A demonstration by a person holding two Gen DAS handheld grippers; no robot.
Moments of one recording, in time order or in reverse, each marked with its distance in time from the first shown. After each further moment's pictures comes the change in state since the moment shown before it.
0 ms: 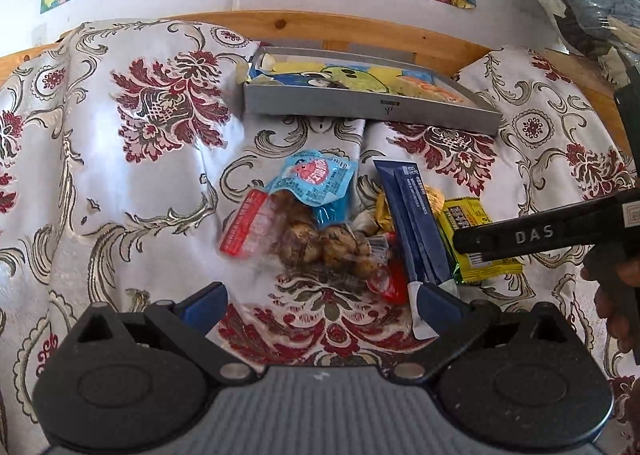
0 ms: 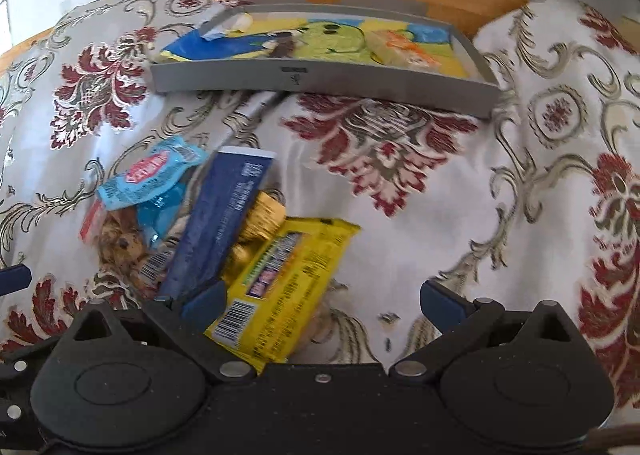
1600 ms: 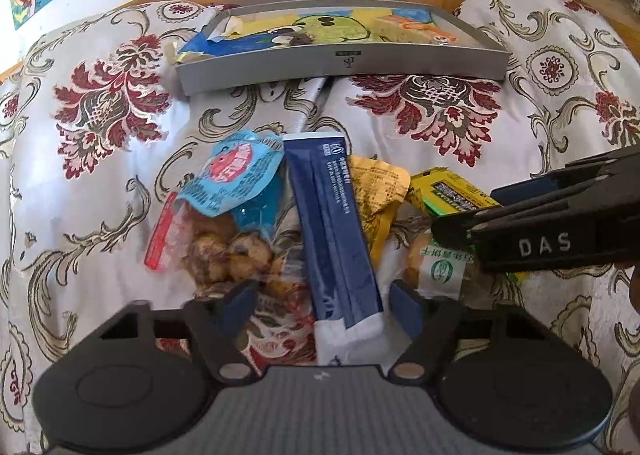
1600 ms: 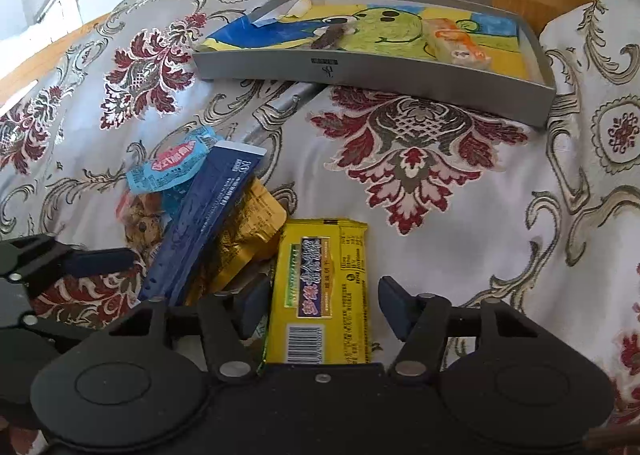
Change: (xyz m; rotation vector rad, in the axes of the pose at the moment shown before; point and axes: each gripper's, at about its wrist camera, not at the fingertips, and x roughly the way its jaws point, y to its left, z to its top) left arm 0.058 -0.085 0.032 0.066 0.183 0.153; right arm 0.019 -0.042 0.021 -0.118 0.055 0.270
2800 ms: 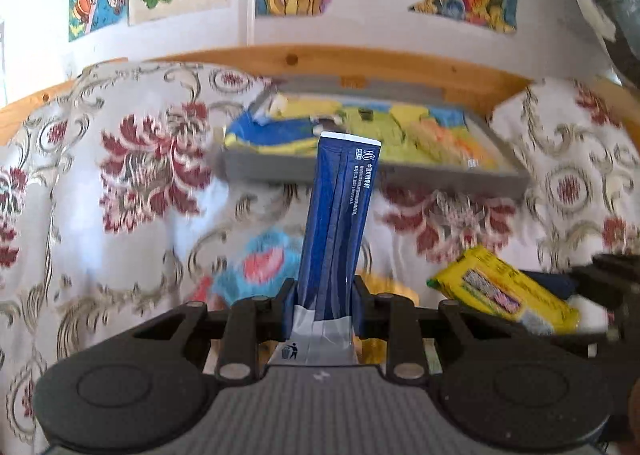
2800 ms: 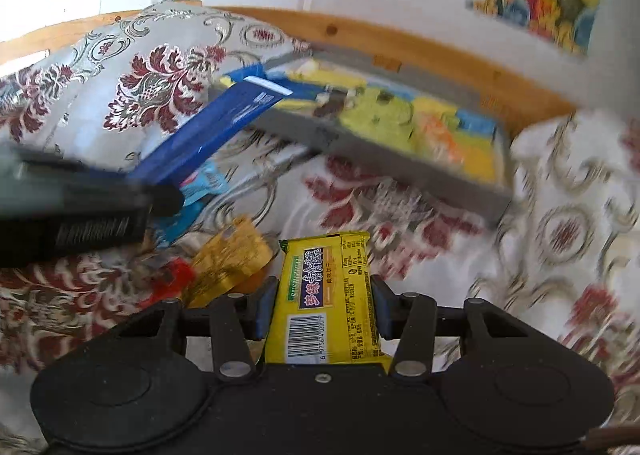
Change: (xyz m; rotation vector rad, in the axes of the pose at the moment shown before) left arm -0.034 0.012 0.042 -0.162 -0.222 0.038; right arm -0.036 0.030 -0.003 -0.236 -0.202 -0.203
